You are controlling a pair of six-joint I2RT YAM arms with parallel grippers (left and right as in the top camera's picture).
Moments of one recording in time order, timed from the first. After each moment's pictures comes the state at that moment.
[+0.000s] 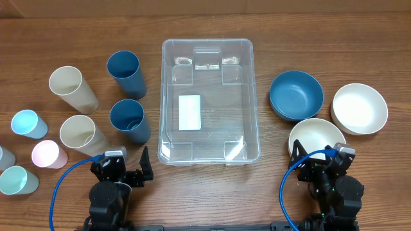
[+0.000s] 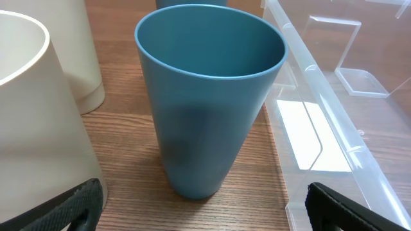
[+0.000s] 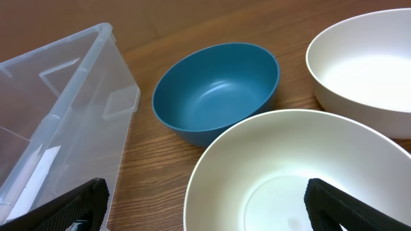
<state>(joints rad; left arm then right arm) -0.12 0.03 0.14 -0.46 -0.09 -0.15 -0.10 0.01 0.16 -0.51 -0.12 0.28</state>
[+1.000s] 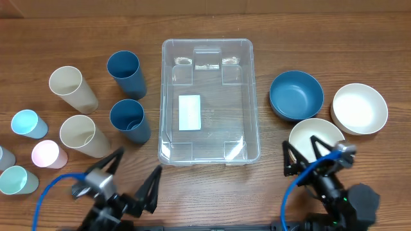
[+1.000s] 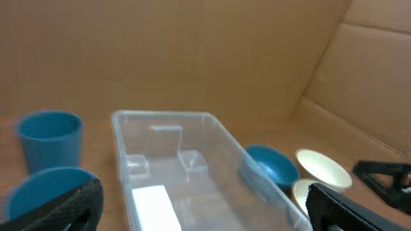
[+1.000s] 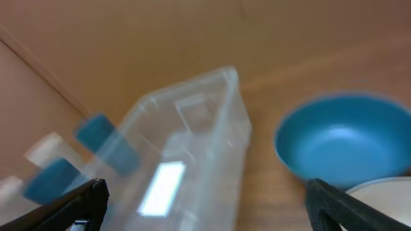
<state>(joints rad) -0.12 0.04 0.65 -0.61 0.35 -0.29 -0.10 0.06 0.36 -0.43 -0.46 0.42</state>
